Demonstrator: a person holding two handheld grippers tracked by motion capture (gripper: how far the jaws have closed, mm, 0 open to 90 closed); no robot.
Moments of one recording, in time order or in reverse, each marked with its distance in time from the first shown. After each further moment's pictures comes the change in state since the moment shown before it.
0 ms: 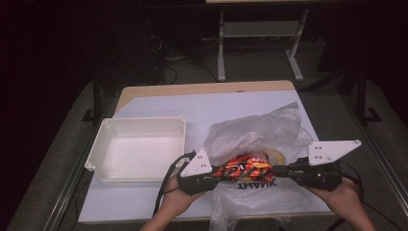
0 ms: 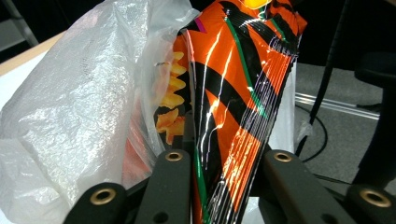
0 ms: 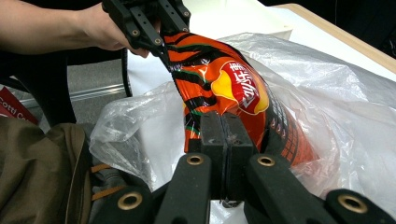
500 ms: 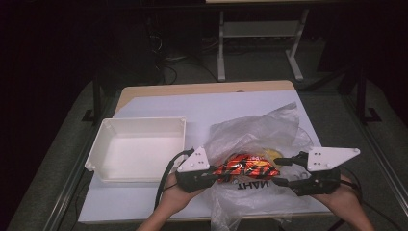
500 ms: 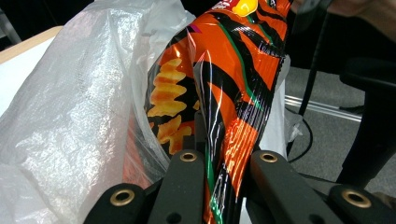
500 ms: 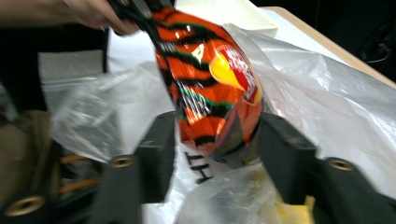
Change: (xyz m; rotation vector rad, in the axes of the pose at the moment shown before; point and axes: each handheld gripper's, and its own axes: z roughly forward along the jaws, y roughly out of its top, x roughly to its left) left arm 0.008 0.001 -0.003 -0.009 -0.061 -0.017; right arm -0.001 -0.016 0.007 -0.001 -0.086 -0.095
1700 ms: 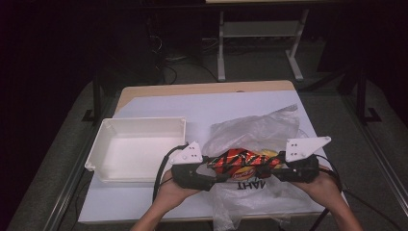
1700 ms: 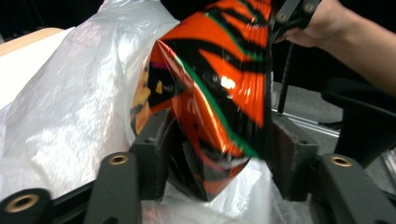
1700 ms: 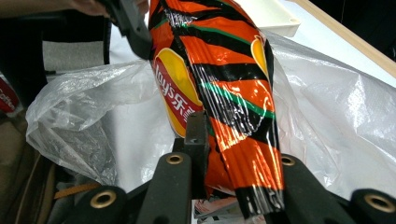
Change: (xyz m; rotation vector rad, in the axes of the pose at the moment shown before) left arm 0.010 0.000 -0.007 -0.045 -0.036 -0.069; right arm -0.015 0.017 0.036 0.041 0.084 -0.002
